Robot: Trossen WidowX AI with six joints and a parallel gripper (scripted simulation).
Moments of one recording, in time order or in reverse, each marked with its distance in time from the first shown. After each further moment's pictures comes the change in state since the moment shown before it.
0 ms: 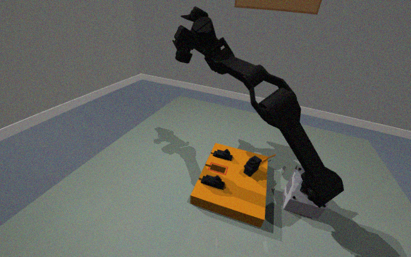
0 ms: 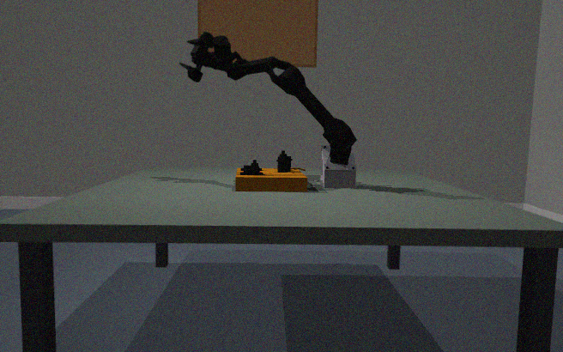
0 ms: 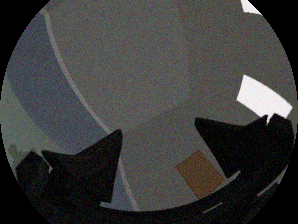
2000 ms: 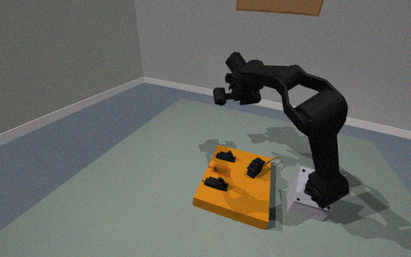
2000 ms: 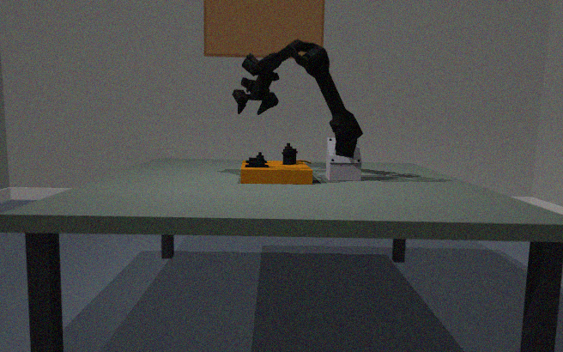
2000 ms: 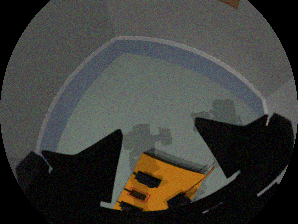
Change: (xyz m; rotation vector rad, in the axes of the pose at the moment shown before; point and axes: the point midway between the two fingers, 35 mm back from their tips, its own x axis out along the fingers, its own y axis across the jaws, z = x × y) arm -0.248 0.144 -0.137 1.313 1.319 0.214
